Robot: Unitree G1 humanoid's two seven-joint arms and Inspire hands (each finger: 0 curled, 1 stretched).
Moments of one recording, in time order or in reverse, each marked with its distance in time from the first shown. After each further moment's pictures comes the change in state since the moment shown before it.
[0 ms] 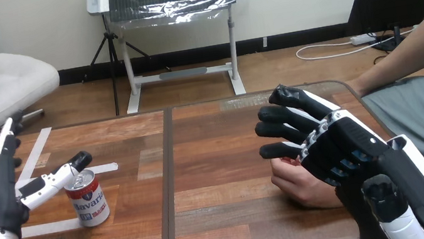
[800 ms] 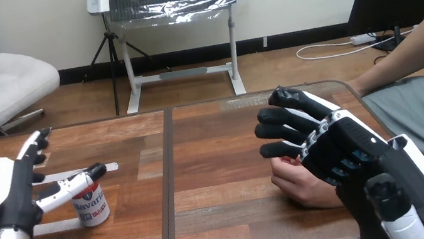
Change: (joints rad) left arm -0.066 0.017 -0.068 0.116 -0.003 0.029 -0.065; right arm 0.000 0.001 0.000 0.000 0.000 -0.005 0.000
